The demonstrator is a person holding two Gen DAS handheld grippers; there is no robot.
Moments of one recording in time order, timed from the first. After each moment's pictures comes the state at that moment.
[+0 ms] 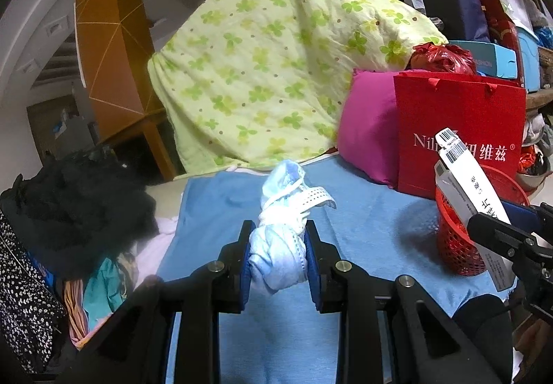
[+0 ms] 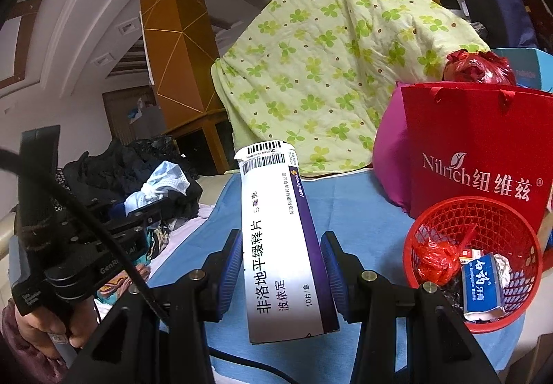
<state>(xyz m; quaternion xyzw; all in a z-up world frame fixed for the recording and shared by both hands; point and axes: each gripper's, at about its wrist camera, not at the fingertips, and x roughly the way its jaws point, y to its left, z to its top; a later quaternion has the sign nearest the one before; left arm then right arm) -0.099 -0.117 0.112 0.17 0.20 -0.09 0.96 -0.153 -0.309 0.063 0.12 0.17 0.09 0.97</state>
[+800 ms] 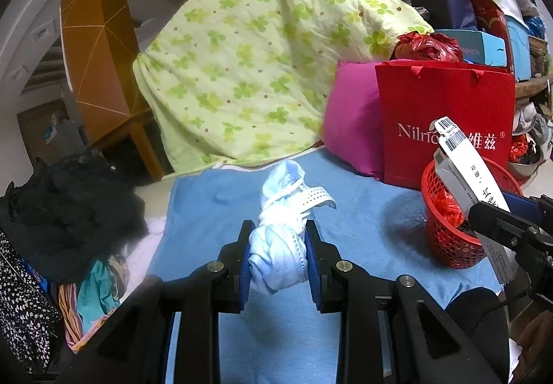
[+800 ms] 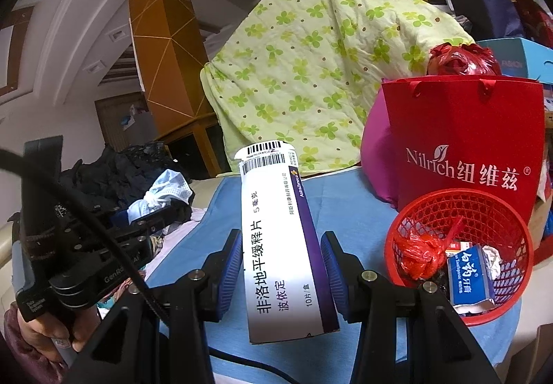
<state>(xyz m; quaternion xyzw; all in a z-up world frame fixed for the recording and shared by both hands) -0.099 -0.137 0.103 0.18 0.21 -0.11 0.95 -0.162 -0.328 0.058 0.14 0.17 0.08 0.97</state>
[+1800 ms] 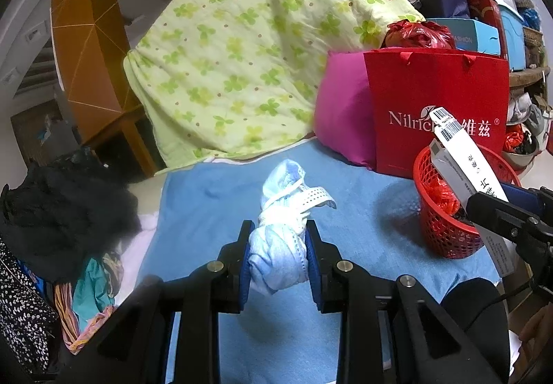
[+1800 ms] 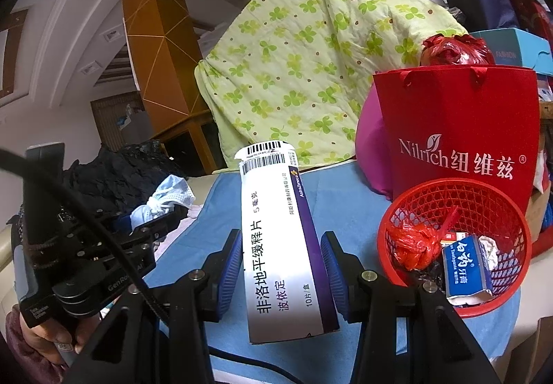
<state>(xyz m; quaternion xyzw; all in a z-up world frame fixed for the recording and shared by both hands) -0.098 -0.145 0.088 0.19 0.23 -0.12 0.95 -0.160 -0.339 0.051 0.15 0.18 0.07 0.97</state>
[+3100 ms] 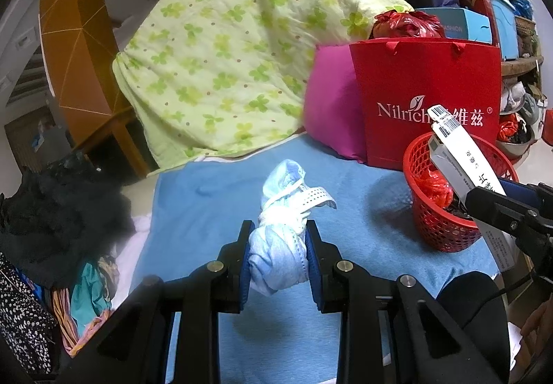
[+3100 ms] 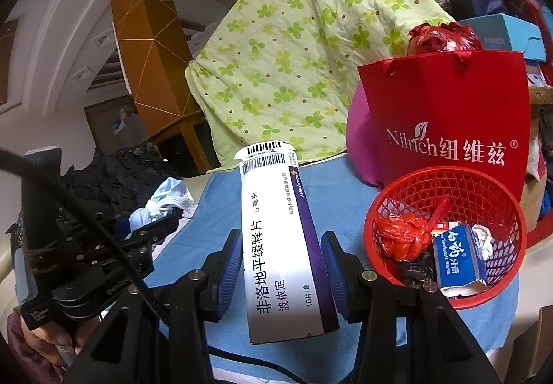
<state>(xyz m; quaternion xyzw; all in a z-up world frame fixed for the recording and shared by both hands) -0.095 -0.159 0.082 0.21 0.24 -0.13 0.94 -0.167 -0.350 0.039 0.17 0.19 0.06 0.97</state>
